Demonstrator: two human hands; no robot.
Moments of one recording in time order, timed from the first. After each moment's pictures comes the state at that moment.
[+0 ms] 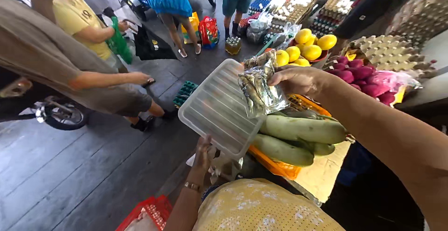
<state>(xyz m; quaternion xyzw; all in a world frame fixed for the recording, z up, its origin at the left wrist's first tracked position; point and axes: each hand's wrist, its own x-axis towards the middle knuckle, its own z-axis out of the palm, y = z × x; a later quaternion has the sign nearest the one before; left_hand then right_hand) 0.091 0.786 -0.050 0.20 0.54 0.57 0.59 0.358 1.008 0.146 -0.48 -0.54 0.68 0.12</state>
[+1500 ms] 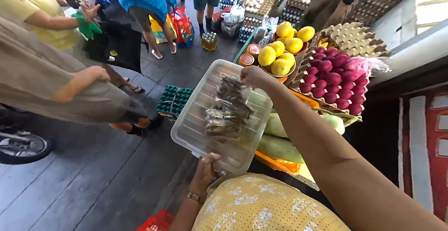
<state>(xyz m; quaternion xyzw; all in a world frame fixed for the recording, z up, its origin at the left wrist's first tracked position) 0.082 0.789 -0.058 0.16 0.47 0.51 0.70 0.298 1.073 0.058 -0.63 -0.71 0.32 0.00</state>
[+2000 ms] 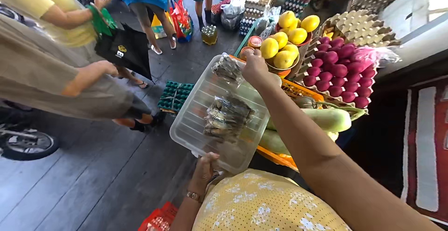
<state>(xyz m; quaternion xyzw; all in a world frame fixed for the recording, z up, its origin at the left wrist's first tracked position) 0.070 0.780 -0.059 0.16 0.48 0.50 0.70 0.270 1.057 0.065 -0.73 -0.65 0.20 0.13</state>
